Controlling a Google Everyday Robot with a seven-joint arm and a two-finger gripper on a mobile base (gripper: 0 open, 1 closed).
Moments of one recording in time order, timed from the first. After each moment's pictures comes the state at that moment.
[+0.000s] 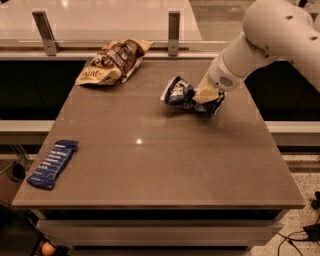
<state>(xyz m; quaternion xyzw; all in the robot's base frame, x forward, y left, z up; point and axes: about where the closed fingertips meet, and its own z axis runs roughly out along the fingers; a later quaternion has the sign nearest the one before) 0.644 -0.123 0.860 -0.57 0.77 0.07 0.28</state>
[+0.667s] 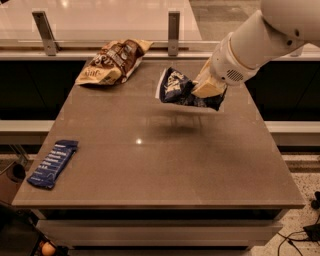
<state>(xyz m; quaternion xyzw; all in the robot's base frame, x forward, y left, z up) 0.577 -0.100 0.927 -0.61 0.73 0.03 0.31</state>
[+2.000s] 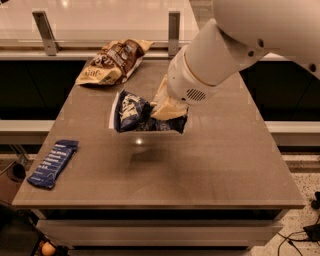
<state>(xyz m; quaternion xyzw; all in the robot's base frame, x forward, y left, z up) 0.493 -0.003 0.929 -0.68 0.67 0.08 0.29</state>
